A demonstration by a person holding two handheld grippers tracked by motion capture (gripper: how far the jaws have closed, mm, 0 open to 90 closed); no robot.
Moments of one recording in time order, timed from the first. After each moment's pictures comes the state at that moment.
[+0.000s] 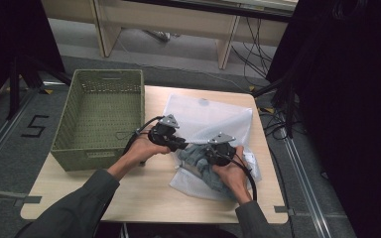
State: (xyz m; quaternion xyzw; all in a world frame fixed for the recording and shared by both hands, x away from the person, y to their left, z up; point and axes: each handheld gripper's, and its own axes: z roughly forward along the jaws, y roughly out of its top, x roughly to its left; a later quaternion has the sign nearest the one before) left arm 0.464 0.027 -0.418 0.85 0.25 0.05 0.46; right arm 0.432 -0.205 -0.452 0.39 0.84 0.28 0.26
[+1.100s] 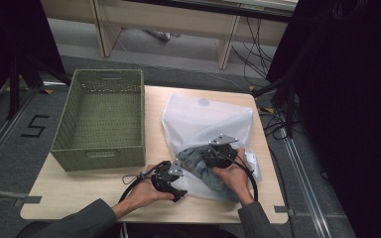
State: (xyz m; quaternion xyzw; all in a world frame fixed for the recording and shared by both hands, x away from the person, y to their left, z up) left arm 0.383 0.004 -0.506 0.92 0.20 0.09 0.33; right arm 0.424 -0.206 -0.450 0.40 0.83 0.30 0.23
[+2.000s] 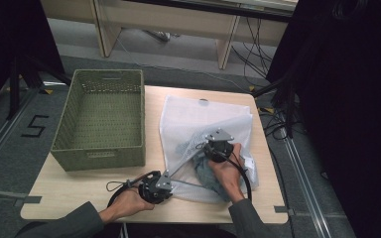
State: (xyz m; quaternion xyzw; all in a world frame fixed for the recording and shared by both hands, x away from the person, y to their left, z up) left arm 0.350 0.036 -0.501 0.93 0.15 0.08 0.32; right arm 0.435 -0.191 -0.440 0.39 0.79 0.34 0.33
